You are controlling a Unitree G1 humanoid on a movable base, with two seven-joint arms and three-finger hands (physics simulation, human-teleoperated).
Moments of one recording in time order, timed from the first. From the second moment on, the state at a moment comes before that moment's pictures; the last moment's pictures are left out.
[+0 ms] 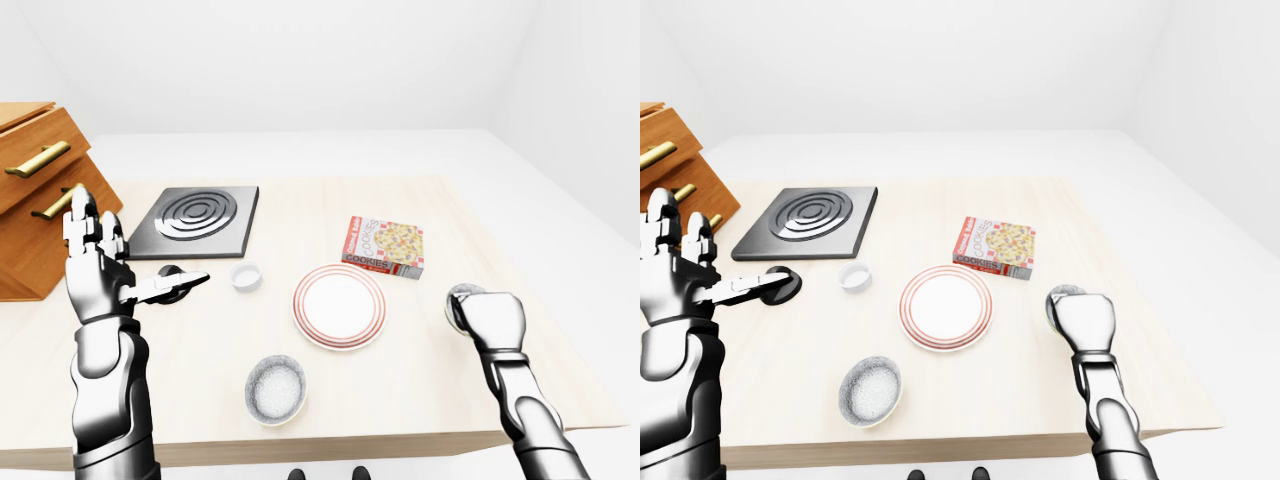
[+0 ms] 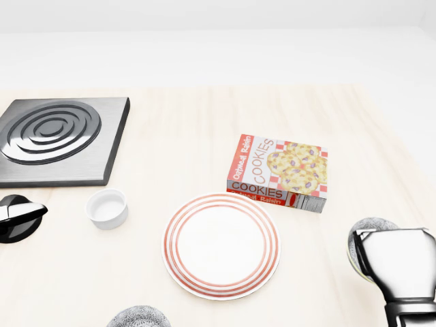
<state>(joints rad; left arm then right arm) -0.14 0.24 0.41 -0.23 -0.16 0.09 0.03 -0.02 -0.34 -0.11 0.28 -1.49 -0.03 -0.52</state>
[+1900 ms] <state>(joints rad) -0.13 0.24 0.40 -0.21 -0.16 0.09 0.03 -0.28 -0.12 0.06 -0.27 -1.55 -0.09 -0.19</state>
